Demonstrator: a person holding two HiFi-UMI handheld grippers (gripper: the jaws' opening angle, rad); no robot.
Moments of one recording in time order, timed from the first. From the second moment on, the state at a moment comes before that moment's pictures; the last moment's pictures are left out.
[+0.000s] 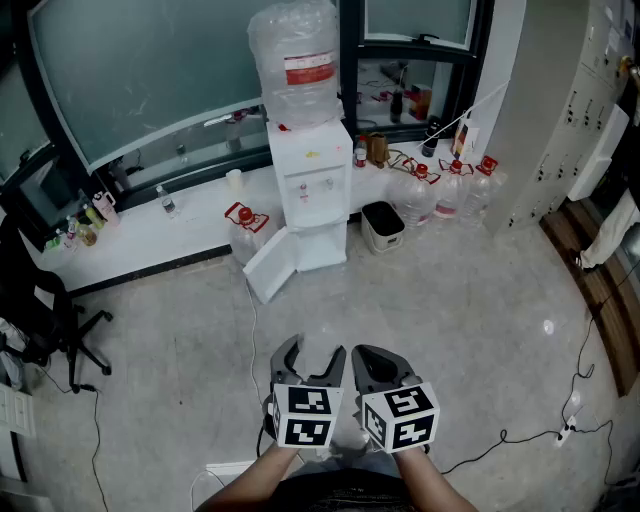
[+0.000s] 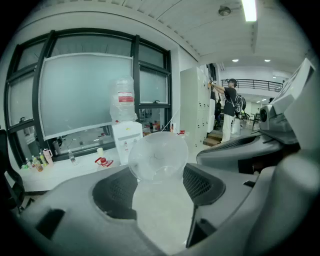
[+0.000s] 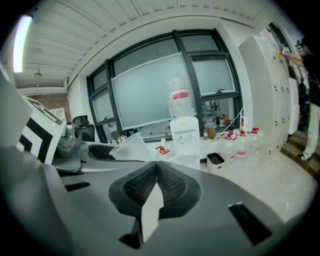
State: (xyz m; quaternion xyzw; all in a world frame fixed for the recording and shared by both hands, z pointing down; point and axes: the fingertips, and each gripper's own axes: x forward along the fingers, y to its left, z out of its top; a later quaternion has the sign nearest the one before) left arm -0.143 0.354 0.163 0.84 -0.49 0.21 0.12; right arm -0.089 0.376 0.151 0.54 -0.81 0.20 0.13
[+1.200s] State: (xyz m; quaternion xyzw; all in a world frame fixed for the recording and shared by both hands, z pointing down) left arm -0.158 0.300 0.167 0.84 -0.48 0.21 0.11; right arm -0.108 0.317 0.154 0.53 -0.82 0.20 0.12
